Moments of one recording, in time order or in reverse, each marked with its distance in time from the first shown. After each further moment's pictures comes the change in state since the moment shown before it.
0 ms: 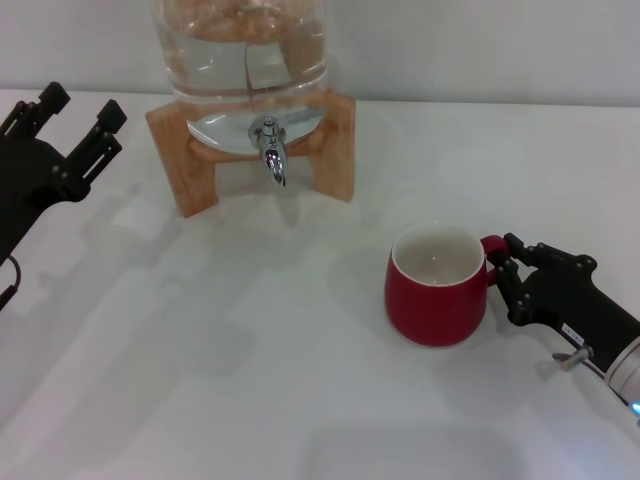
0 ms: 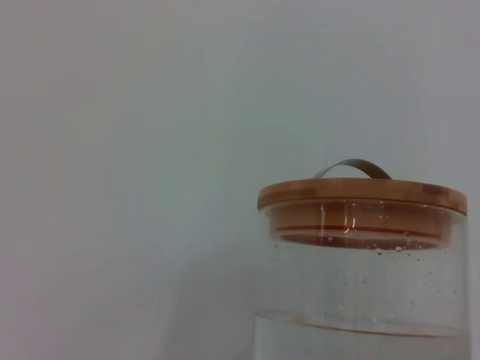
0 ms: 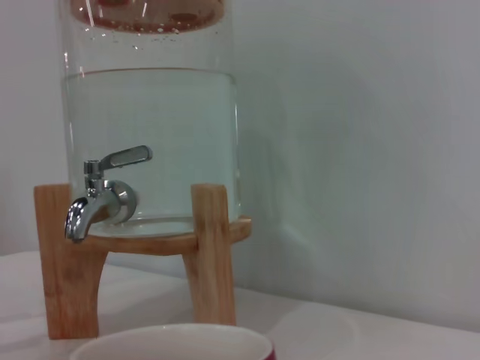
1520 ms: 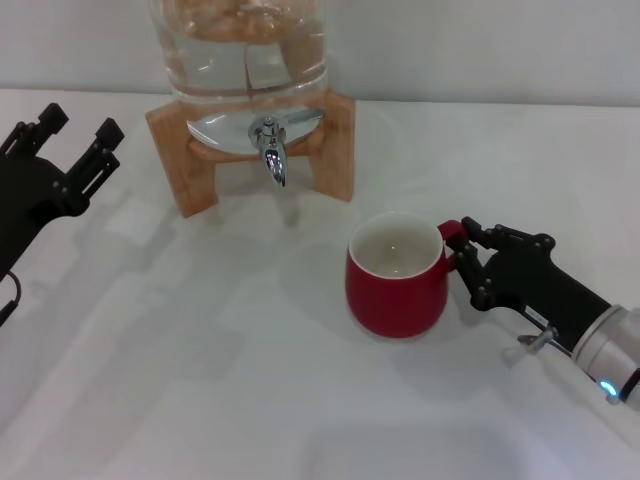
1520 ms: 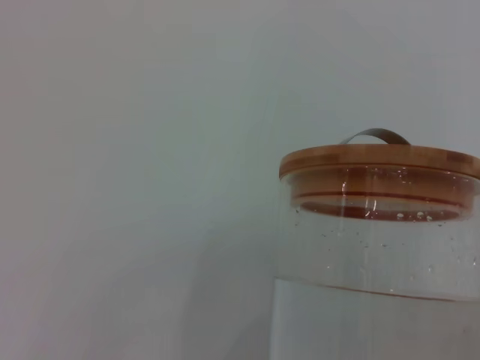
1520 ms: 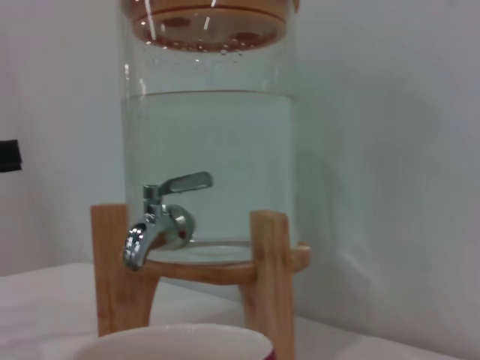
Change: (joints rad) left arm 0.000 0.000 -0.006 -0.041 -0.002 0.022 0.006; right arm 0.070 0.000 -0.023 0.022 -0.026 0.015 0.006
